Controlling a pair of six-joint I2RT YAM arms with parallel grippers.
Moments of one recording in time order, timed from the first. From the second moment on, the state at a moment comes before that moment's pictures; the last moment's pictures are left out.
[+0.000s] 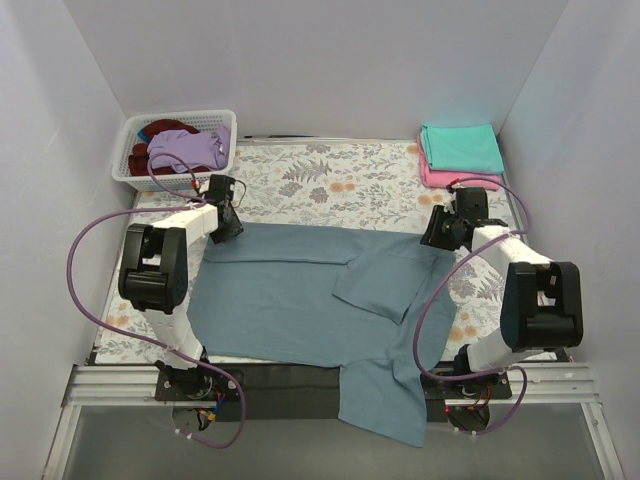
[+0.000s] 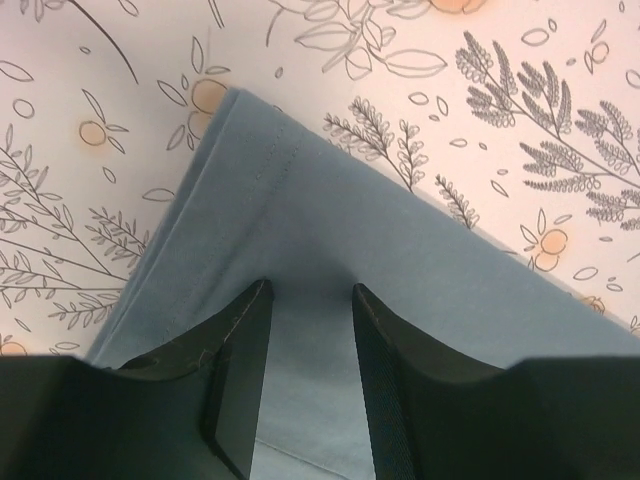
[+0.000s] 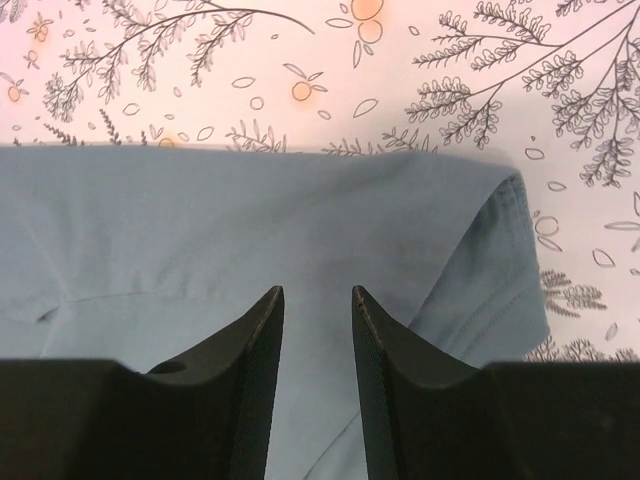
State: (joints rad) left arm -0.14 1.84 1.13 -0.37 -0.28 -0.55; right arm 0.06 1.50 0.87 -0.28 -0.19 0.27
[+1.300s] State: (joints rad) left arm -0.05 1.80 1.34 -0.47 -0.19 -0.59; right arm -0.07 1.75 1.22 -0.31 -0.20 0.21
